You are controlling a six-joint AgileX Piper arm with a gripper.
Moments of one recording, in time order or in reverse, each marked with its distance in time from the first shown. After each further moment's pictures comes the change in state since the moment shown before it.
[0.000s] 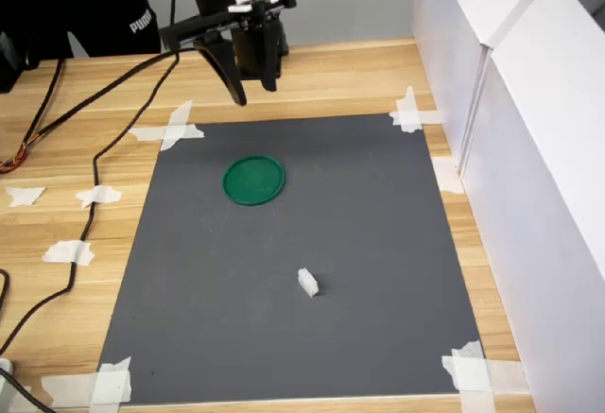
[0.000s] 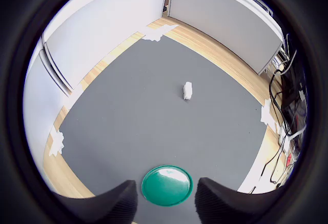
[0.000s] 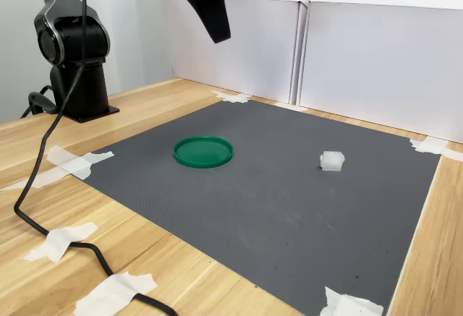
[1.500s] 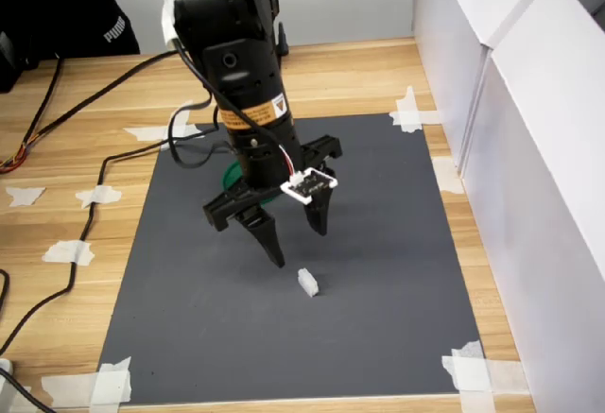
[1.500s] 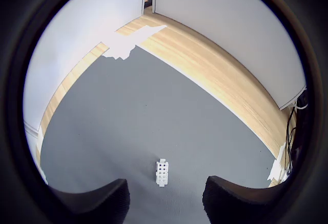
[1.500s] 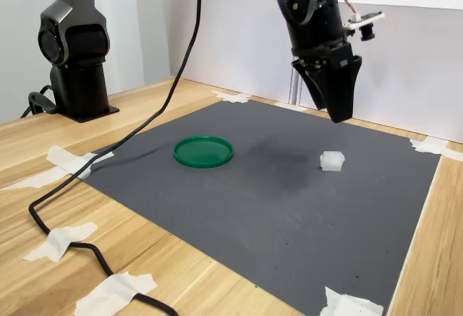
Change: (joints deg) arm 6.4 32.3 -18.6 -0.6 -13.7 3.9
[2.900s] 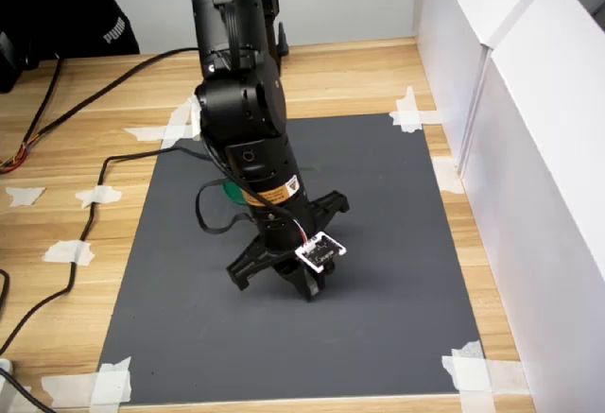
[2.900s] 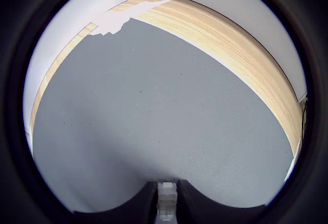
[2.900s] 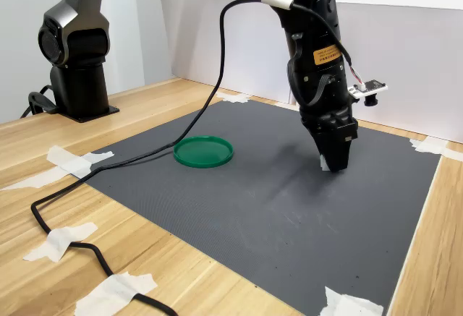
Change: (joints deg) arm 0.0 9.1 -0.2 4.8 -5.6 -3.6
